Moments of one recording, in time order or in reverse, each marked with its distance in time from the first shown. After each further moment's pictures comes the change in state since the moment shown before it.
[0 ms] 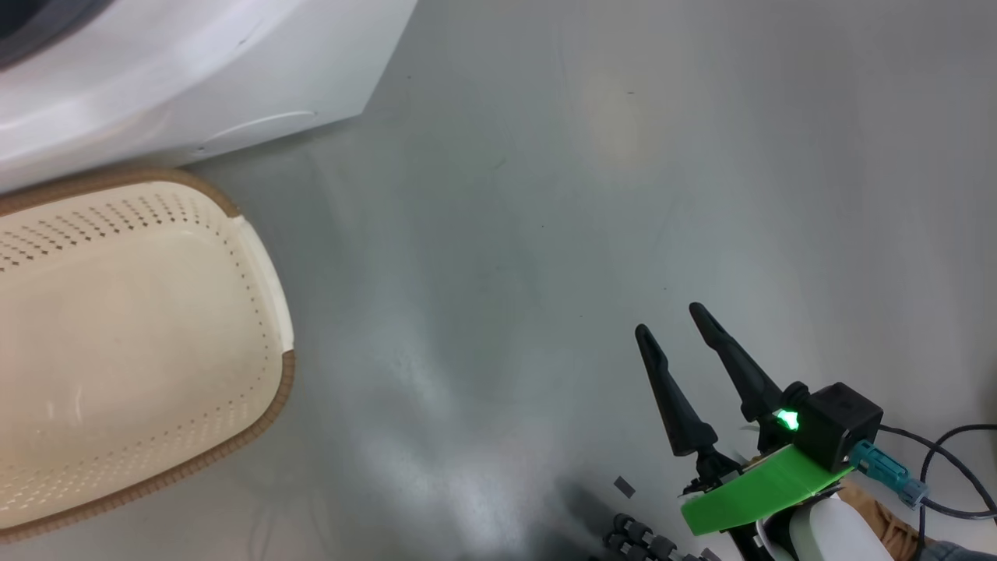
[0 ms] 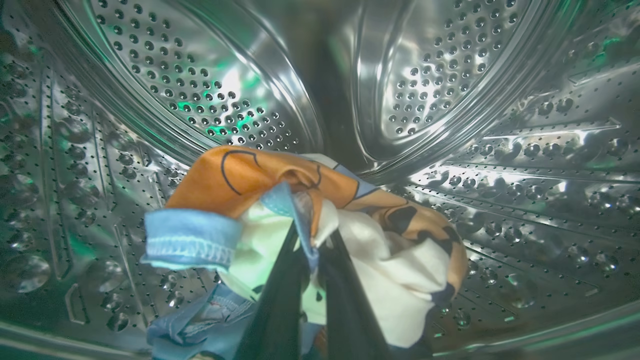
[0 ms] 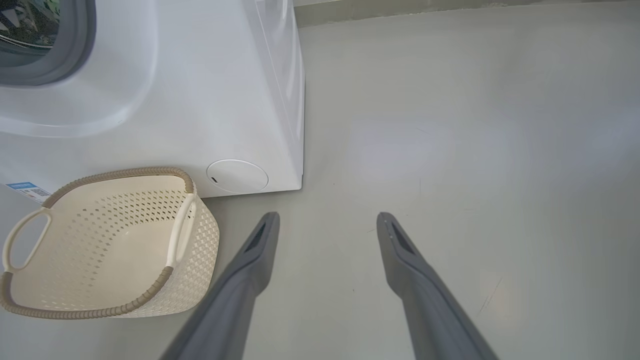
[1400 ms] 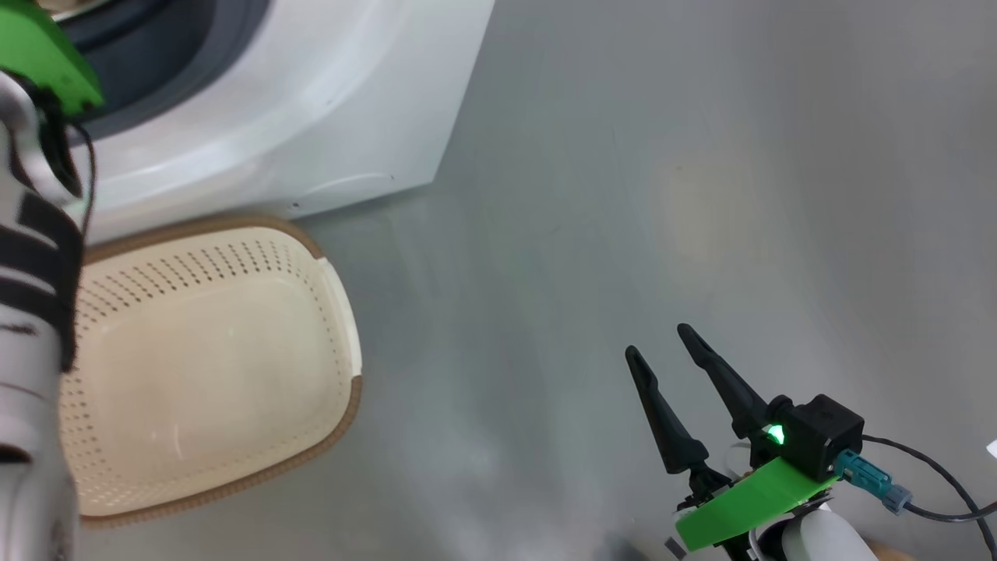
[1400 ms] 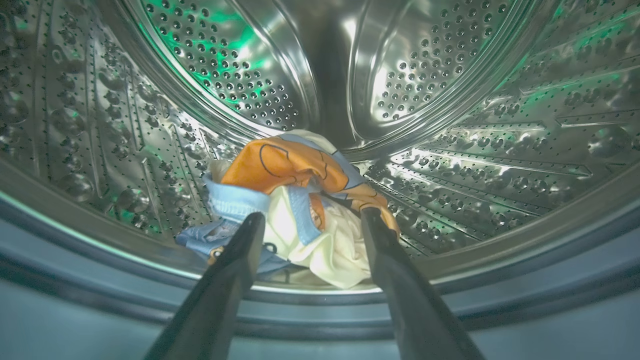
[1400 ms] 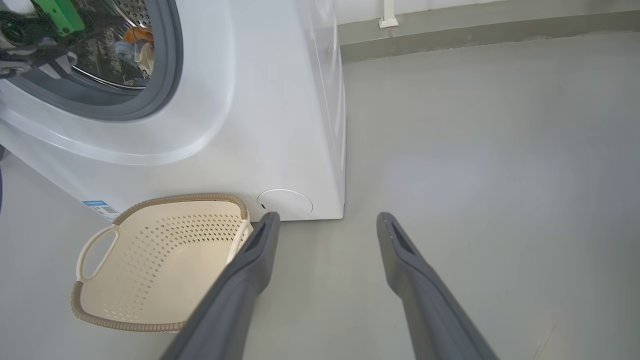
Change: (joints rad) left arm 0.140 -0.142 0.032 0.103 -0.128 0.000 -0.036; right arm 0.007 -0.014 0.031 0.039 0.008 0.000 0.000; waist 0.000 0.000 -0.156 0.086
